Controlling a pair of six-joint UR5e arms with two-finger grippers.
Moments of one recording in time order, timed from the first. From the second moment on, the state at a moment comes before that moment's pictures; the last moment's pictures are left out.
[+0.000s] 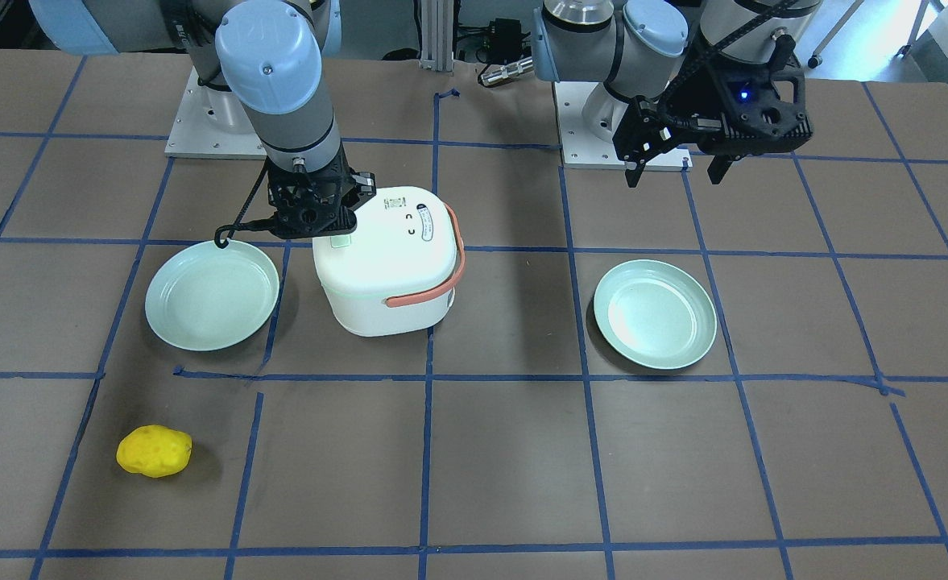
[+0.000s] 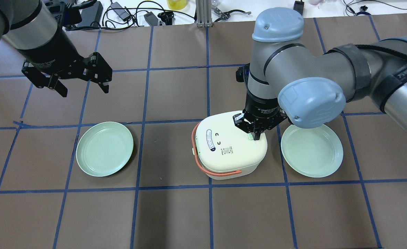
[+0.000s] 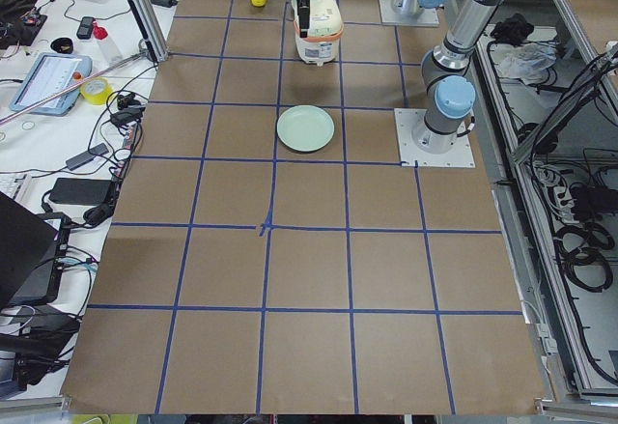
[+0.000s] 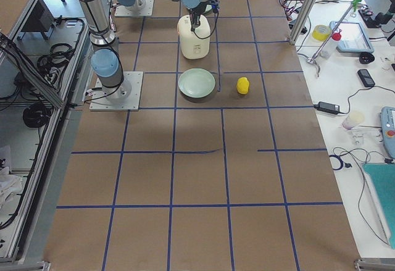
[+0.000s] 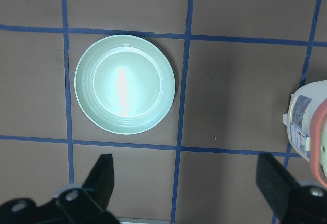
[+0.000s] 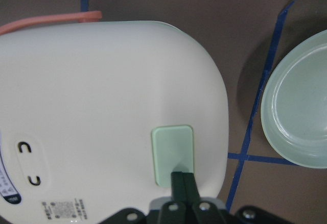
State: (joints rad) left arm -1.55 -1.50 -1.59 -1.62 1.59 -0.05; right arm 1.80 -1.50 1.79 -1.66 -1.53 0.10
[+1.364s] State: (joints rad) left arm -1.55 -1.50 -1.59 -1.62 1.59 -0.05; right arm 1.64 -1.50 1.50 -1.65 -1.55 0.07
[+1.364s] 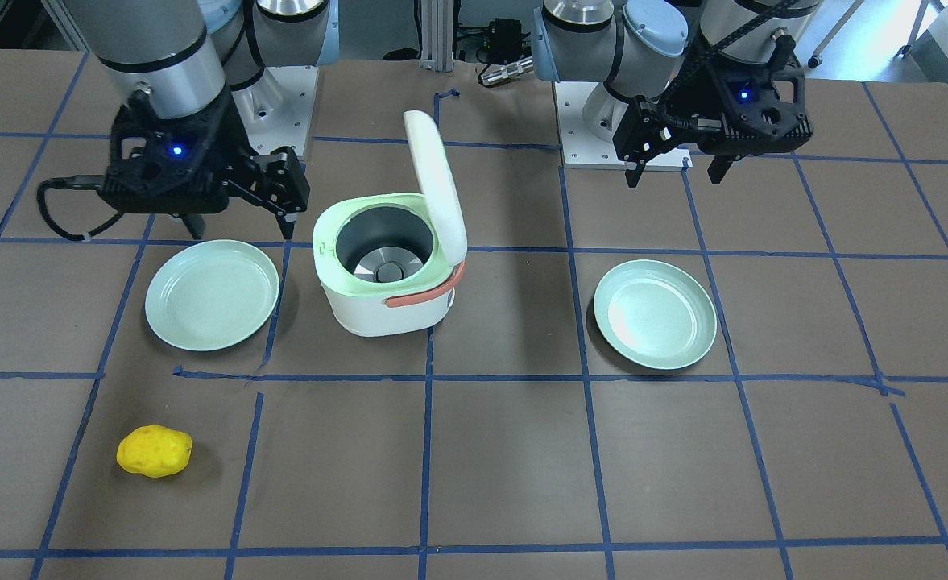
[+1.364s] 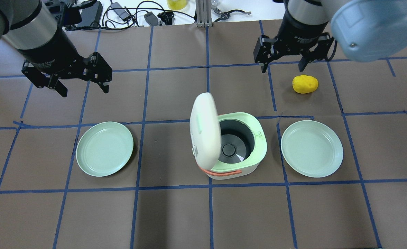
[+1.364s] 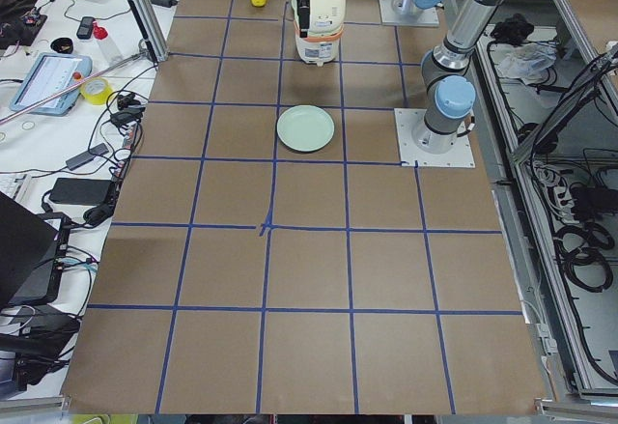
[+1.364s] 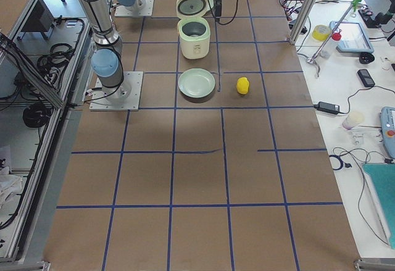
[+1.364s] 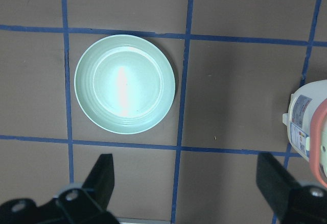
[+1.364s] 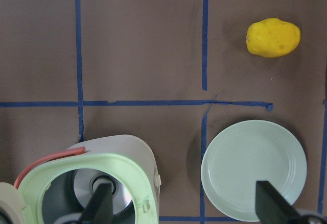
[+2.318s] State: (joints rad) left arm -1.55 -1.50 -1.59 -1.62 1.59 -0.05; right arm 1.58 -1.50 1.44 -1.65 -1.56 0.03
